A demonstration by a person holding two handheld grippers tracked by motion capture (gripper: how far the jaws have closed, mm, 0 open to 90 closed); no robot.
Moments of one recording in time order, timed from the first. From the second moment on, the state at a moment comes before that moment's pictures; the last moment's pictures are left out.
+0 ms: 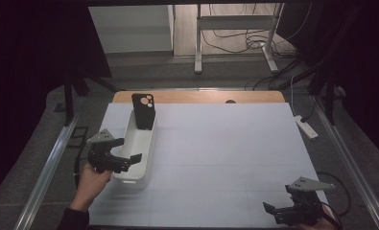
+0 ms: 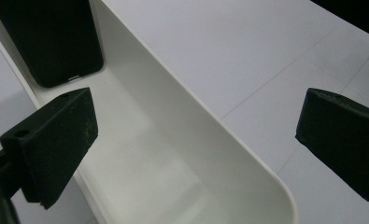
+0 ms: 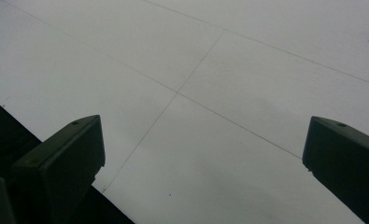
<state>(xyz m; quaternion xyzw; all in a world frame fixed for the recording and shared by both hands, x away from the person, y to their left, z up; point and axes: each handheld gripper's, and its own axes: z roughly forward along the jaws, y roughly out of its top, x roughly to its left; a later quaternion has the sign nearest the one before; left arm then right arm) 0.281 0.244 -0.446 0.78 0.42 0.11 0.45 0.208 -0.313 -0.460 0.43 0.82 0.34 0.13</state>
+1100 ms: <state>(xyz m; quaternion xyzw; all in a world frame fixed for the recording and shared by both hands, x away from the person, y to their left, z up) 0.215 0.245 -0.445 0.78 0.42 0.13 0.45 0.208 -0.312 -0.460 0.43 0.82 0.34 0.13</state>
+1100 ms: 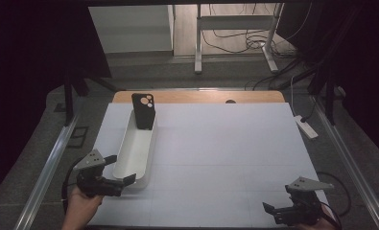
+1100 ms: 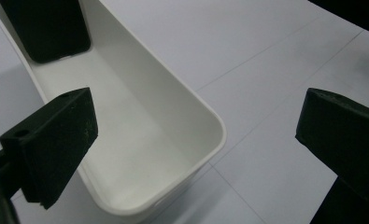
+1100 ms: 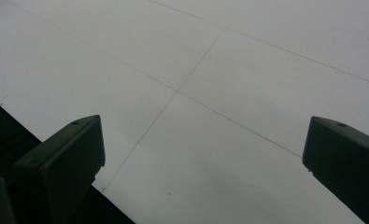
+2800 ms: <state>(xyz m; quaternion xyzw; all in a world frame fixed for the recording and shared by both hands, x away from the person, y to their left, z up) 0.165 0.270 -0.483 0.77 0.48 0.13 0.40 0.209 -0.312 -0.460 0.44 0.82 0.34 0.13</state>
